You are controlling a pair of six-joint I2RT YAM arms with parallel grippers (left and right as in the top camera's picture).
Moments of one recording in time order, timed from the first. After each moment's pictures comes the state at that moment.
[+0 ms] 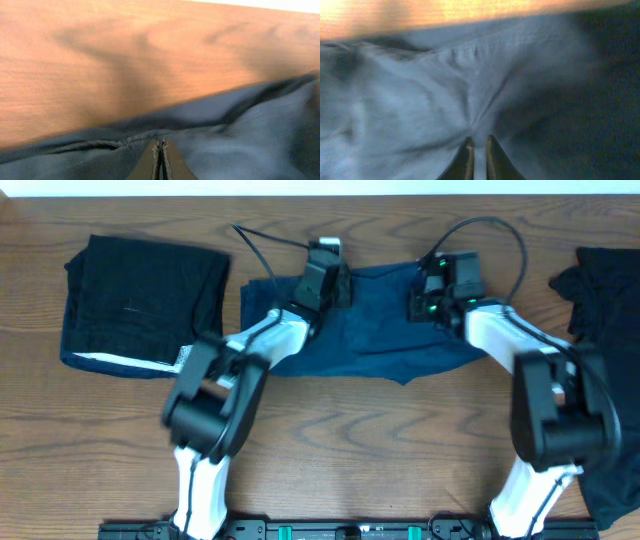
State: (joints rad) left arm -0.46 2.06 1.32 0.13 -0.03 -0.36; right arm 0.13 1.92 1.19 -0.17 -0.27 0.17
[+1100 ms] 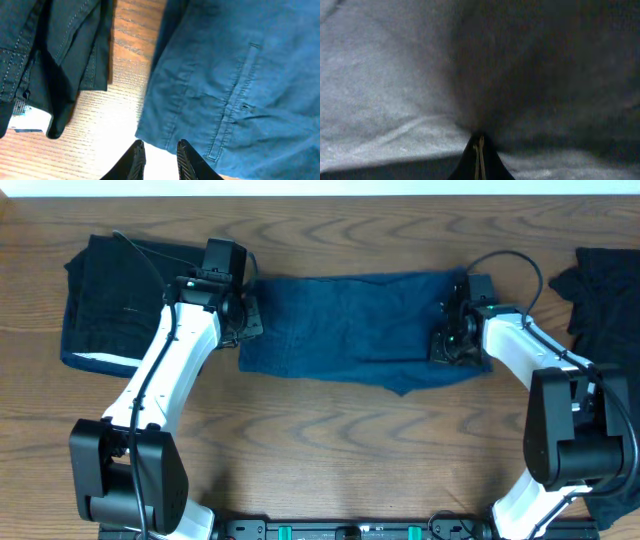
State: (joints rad) left arm -0.18 1.70 1.33 -0.91 -0.04 -0.38; right arm 0.09 1.88 1.11 -0.68 -0.15 0.29
